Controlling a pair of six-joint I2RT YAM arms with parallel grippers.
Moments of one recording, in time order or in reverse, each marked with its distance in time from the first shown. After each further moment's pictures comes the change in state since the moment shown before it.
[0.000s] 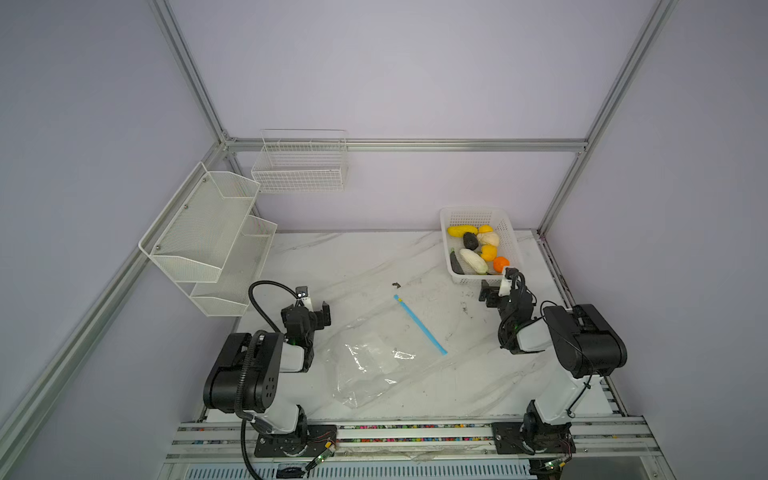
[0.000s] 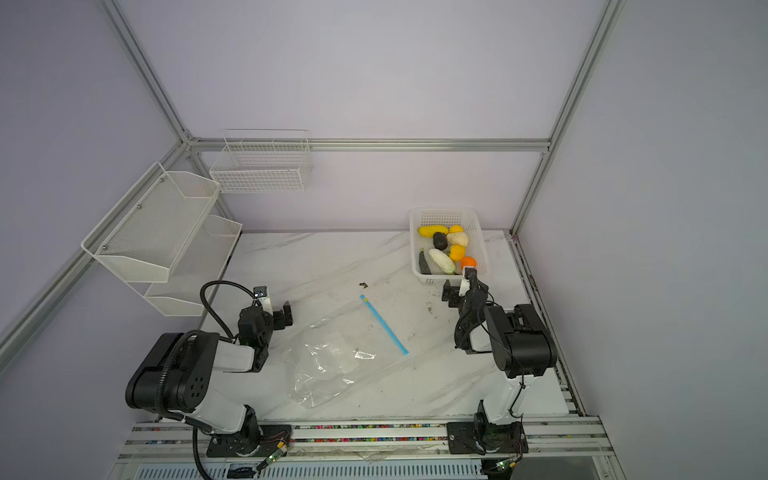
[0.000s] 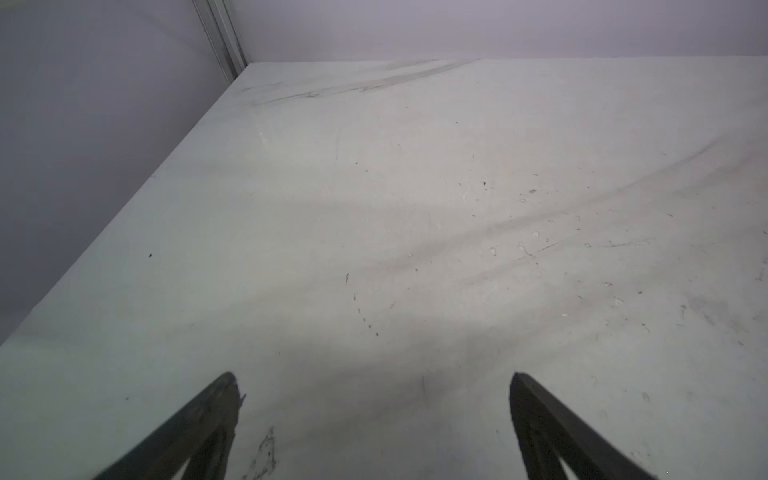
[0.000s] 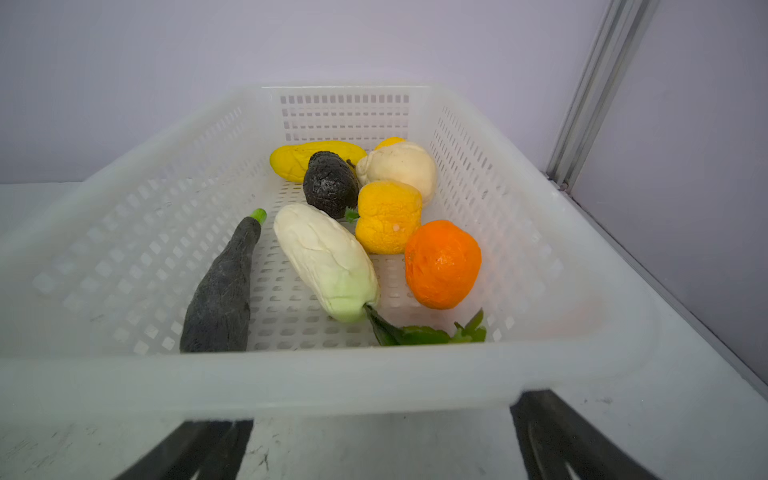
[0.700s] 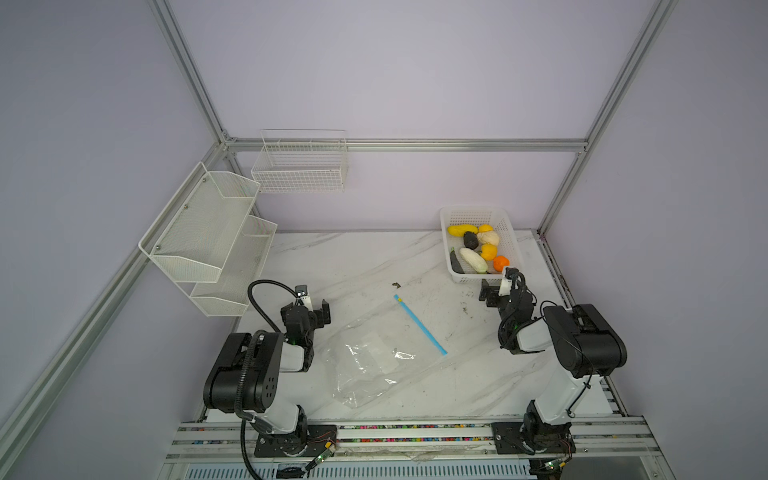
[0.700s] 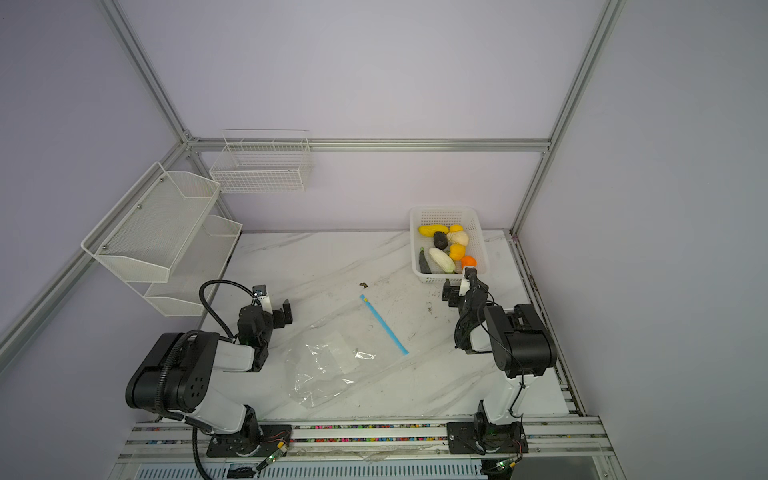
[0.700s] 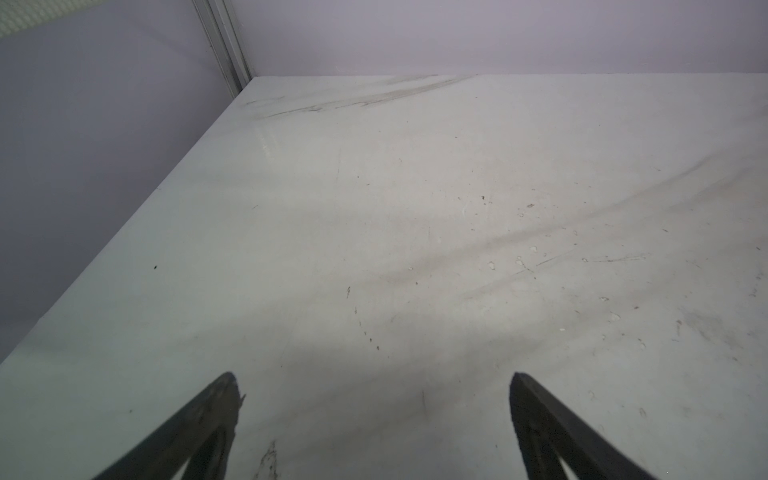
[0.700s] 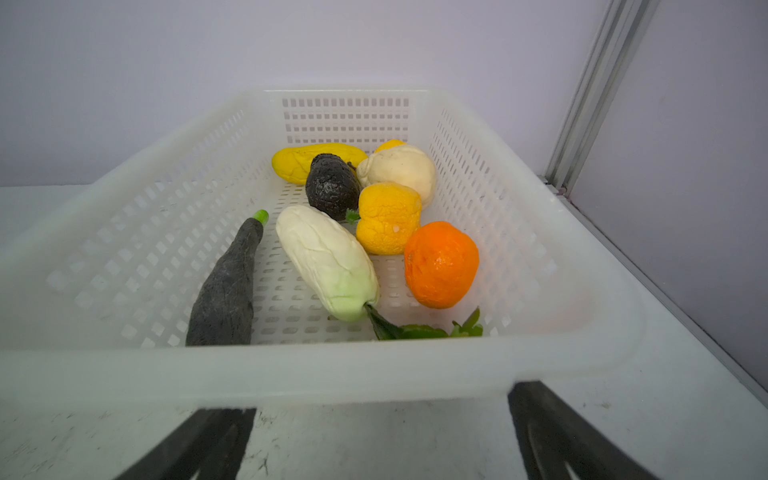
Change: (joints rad) left arm 0.000 0.000 0.003 0.021 -0.003 0.001; right arm 0.000 0.000 0.000 0.009 0.001 -0.003
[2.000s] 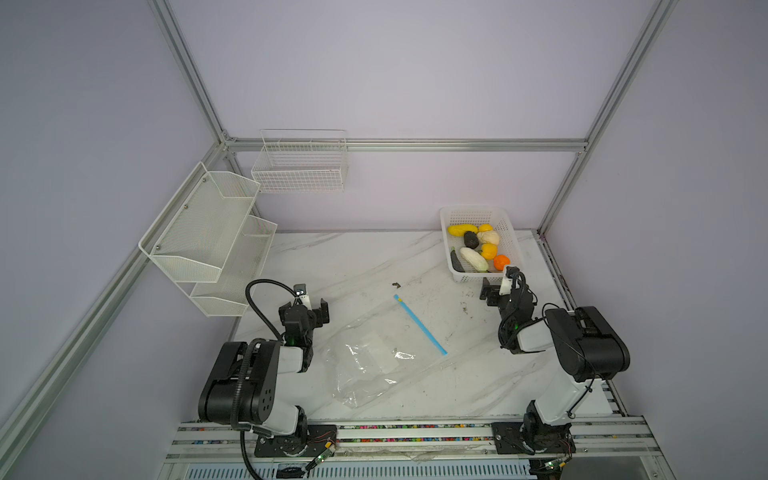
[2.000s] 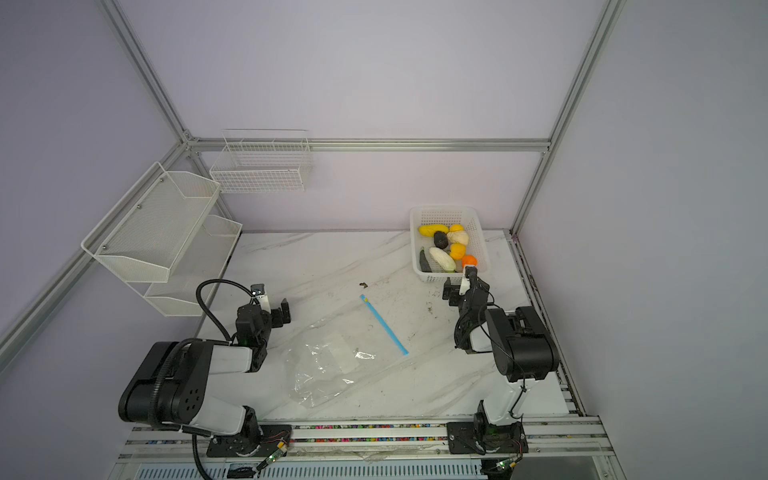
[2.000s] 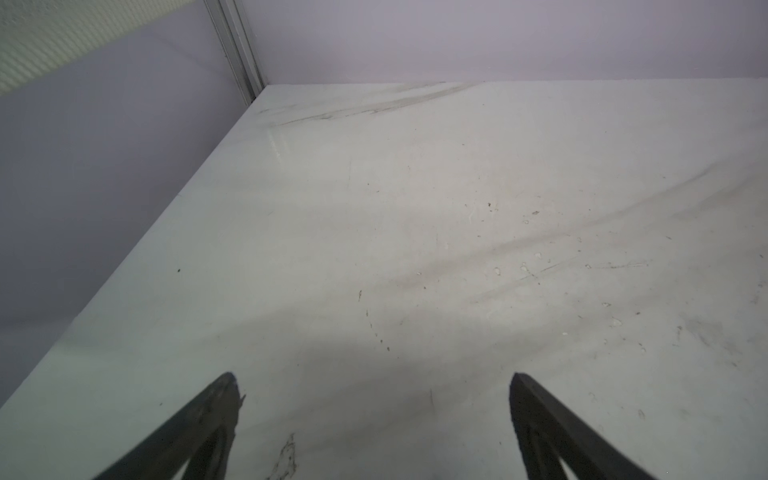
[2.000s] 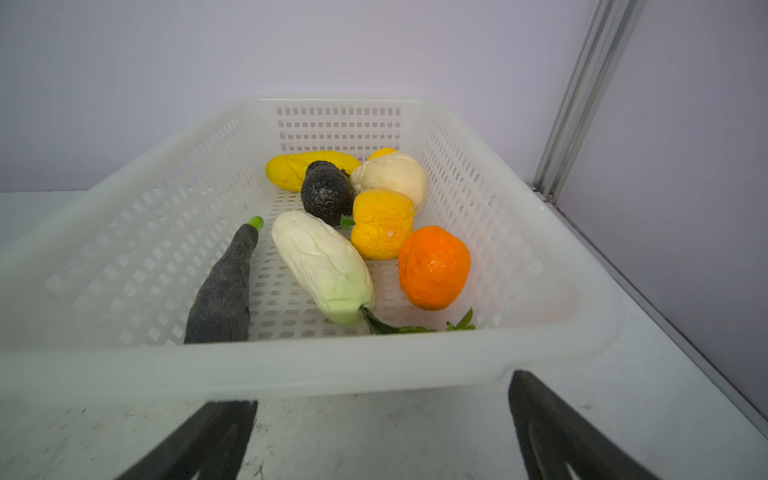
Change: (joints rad) left arm -0.006 -0.126 0.009 -0.117 -0.037 0.008; right arm 0.030 -0.071 0.002 -0.062 0.049 -0.016
